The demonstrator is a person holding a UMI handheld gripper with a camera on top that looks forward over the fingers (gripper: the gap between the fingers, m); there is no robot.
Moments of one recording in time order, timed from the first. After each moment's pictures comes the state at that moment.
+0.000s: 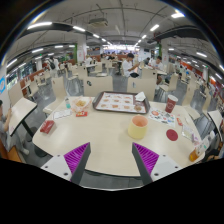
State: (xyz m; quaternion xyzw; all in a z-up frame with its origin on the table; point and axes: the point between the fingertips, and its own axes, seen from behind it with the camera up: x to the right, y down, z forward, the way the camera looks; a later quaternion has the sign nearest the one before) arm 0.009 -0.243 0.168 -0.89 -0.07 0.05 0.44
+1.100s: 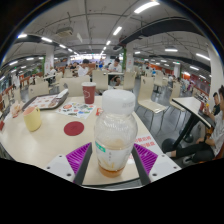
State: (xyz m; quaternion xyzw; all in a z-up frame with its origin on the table) arm 0.484 -0.192 0.049 -0.87 0.06 -0.06 0.49
